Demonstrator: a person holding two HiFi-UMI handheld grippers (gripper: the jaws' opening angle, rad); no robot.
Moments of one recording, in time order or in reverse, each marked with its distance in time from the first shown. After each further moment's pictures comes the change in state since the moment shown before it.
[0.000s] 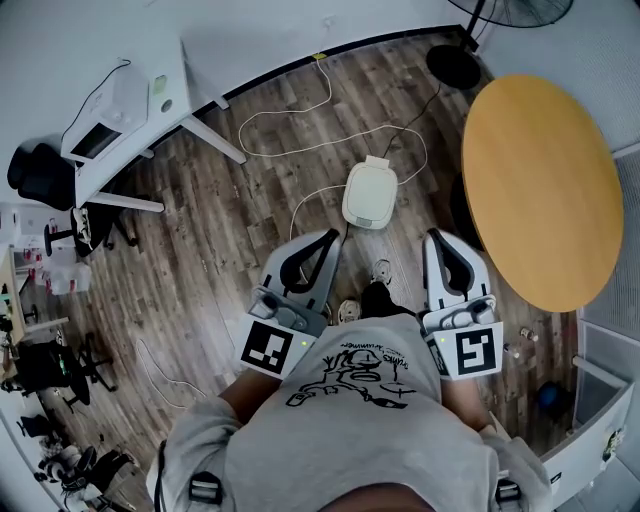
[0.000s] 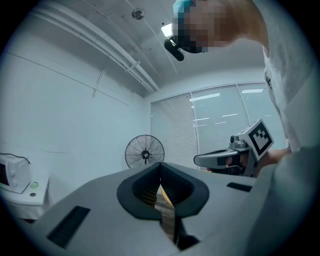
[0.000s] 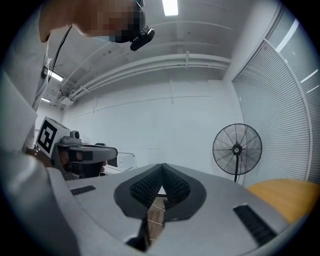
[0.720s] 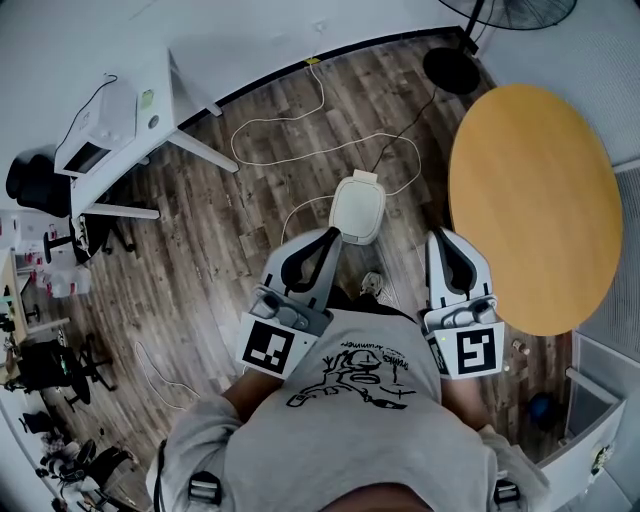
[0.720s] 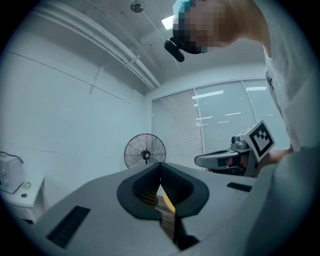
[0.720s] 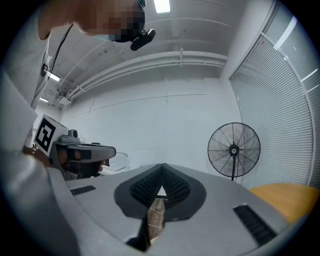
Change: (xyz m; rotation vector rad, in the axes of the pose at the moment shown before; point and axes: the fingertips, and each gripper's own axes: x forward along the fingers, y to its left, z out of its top) left arm 0.110 -0.001 0.006 0.001 0.001 0.022; right arm 0.039 -0.106 -0.001 -0.001 0.002 -0.008
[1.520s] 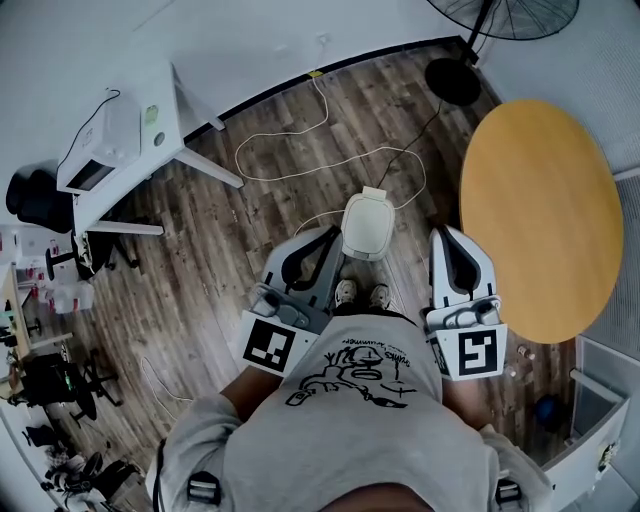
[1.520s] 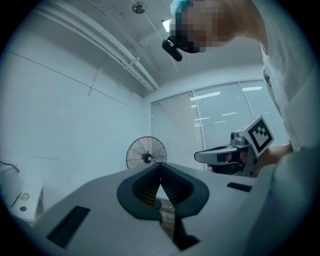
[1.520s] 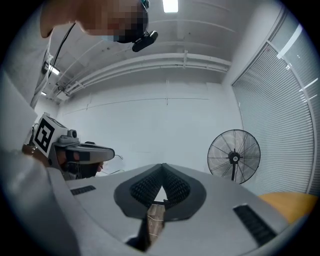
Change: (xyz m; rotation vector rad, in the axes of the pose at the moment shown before) left arm 0.007 0.070 0.013 0.044 -0.014 -0.037; right arm 0.062 0.018 0.029 -0.043 -0.033 -0.048
